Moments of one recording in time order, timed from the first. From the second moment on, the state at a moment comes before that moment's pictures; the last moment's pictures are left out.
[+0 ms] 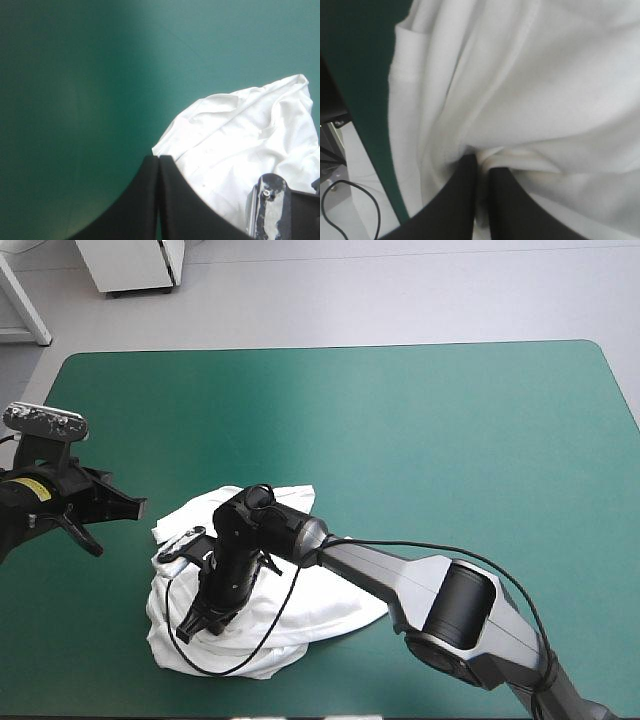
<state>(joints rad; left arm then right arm) -0.12 0.98 -1.28 0.03 1.12 0.14 1.07 2.19 -2.02 0.39 1.22 -0.07</state>
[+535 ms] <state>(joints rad) -0.12 0.98 -1.28 0.03 1.12 0.14 0.94 2.08 -2.09 0.20 1.23 -0.01</state>
